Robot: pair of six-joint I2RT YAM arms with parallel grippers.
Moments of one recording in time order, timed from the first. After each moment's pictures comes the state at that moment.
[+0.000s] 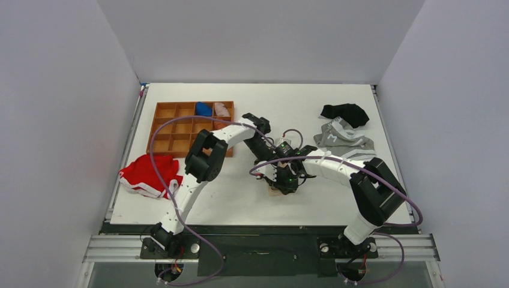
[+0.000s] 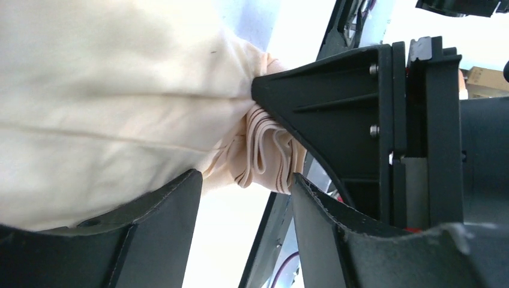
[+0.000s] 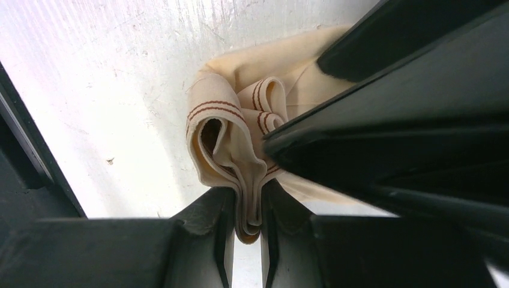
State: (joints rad) left arm -0.67 2.52 2.03 -1.29 1.01 0.32; right arm 0.71 1.63 0.96 -0.69 -0.31 -0.74
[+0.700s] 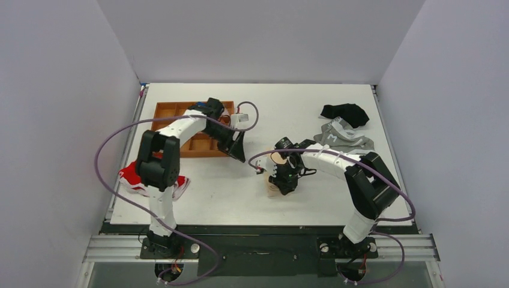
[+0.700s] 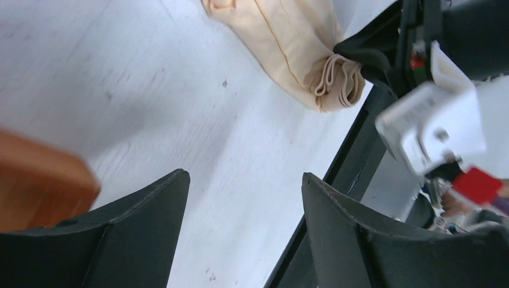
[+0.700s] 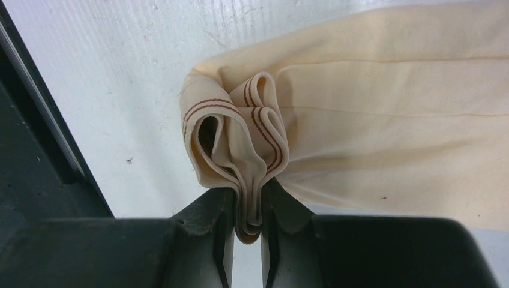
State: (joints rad) left arm -0.37 2.08 1.58 -0.95 0.83 0.25; right arm 0.66 1.68 1.02 -0.75 -0.39 -0.71
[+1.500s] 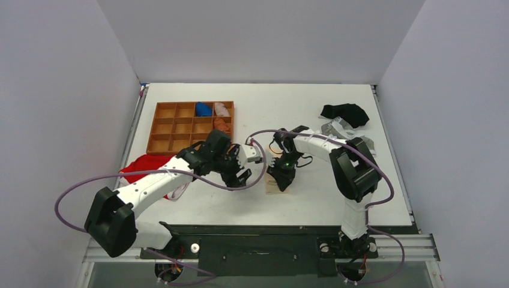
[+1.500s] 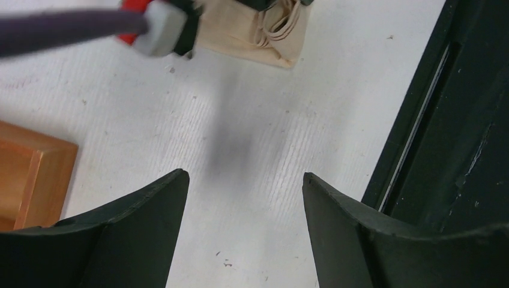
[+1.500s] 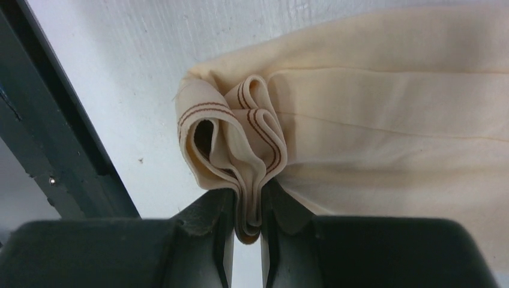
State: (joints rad) left arm -0.64 1.31 0.93 -0.52 0.44 0.35; right arm 0.59 1.90 1.25 -0.96 -0.51 -0.72
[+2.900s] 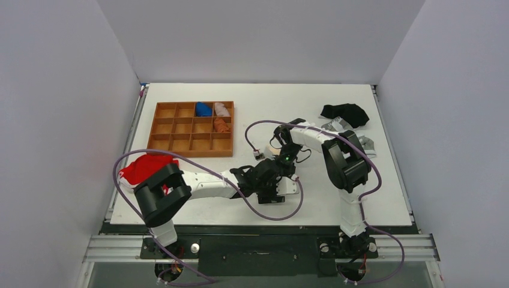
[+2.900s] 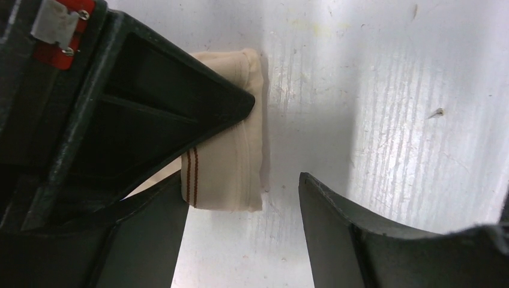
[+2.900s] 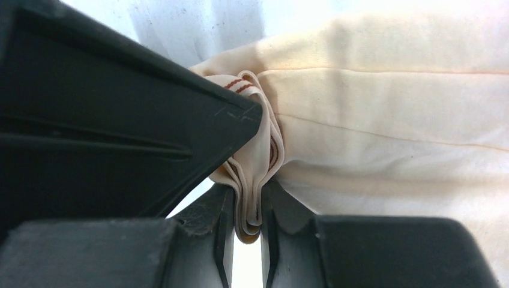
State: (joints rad) left arm -1.07 1.73 0.96 -0.08 0.07 0.52; right arm 0.54 2.06 1.43 -1.15 -0.58 -0.80
